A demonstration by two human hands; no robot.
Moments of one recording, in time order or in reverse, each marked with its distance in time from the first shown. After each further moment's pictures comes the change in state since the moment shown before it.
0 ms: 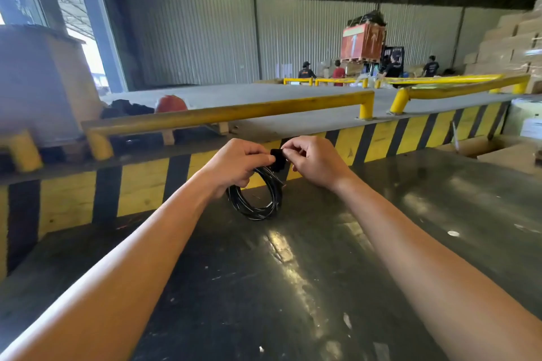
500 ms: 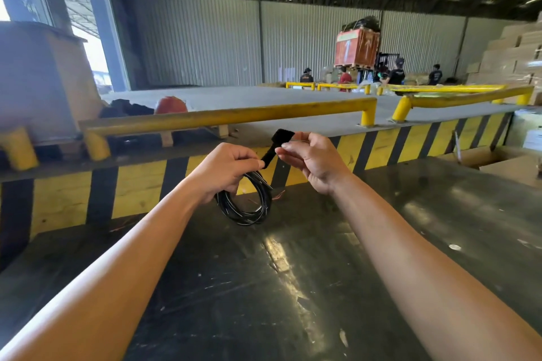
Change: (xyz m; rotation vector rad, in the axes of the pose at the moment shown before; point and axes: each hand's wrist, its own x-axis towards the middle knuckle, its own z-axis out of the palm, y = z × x) left_hand 0.015 -0.011 -0.011 0.016 0.065 0.016; right_hand 0.026 0.004 -0.001 1.140 0.040 0.461
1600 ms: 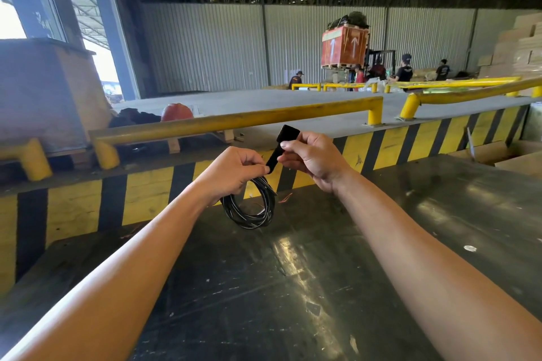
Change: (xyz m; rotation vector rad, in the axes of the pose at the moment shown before) left_hand 0.008 0.007 0.009 0.140 -0.010 0.078; right_hand 0.010 -0.002 -0.009 -0.236 -0.102 -0.068
